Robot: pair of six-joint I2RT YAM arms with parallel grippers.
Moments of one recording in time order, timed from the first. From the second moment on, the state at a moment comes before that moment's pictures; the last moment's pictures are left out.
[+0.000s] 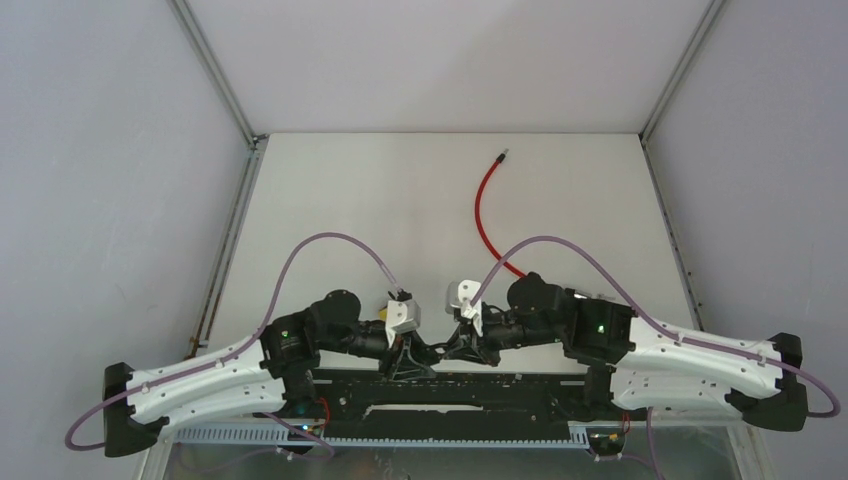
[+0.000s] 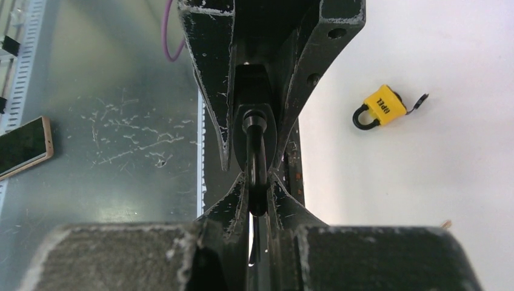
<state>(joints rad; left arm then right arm) -1.15 0.67 0.53 -0.13 0.50 -0.19 1.28 0.93 0.86 -0.37 -0.30 0.05</state>
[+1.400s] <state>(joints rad) -1.15 0.60 0.52 0.45 0.36 -0.24 1.16 0.58 0.77 -0.10 -0.35 0.20</state>
